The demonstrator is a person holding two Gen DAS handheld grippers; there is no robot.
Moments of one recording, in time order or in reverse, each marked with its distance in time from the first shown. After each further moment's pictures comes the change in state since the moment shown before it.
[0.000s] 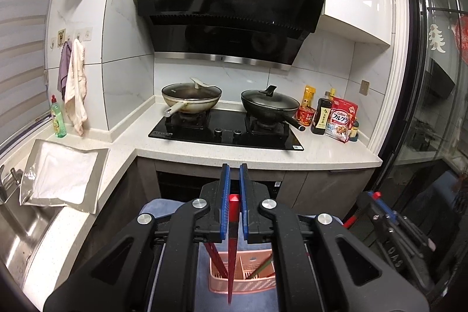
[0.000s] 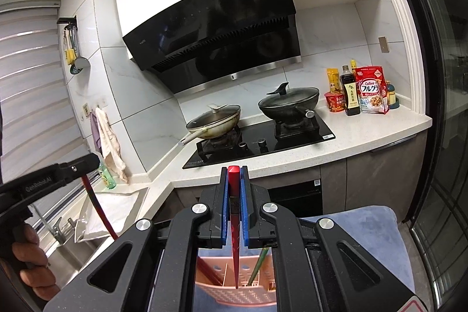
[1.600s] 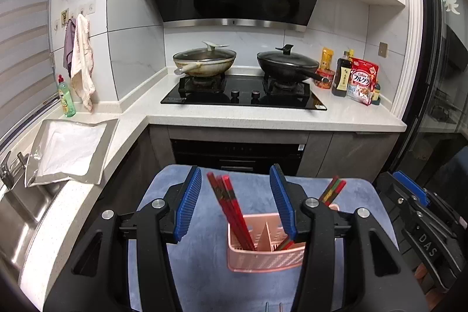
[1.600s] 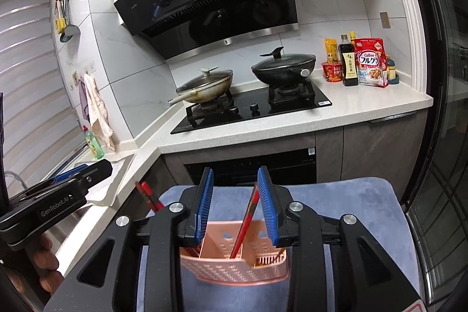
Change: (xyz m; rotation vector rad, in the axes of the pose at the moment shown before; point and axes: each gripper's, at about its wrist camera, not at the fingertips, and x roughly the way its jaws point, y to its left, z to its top) left arm 0.049 0.011 -0.084 0.053 0.130 0.097; right arm 0.025 -0.016 -0.059 -0.037 0.141 -0.032
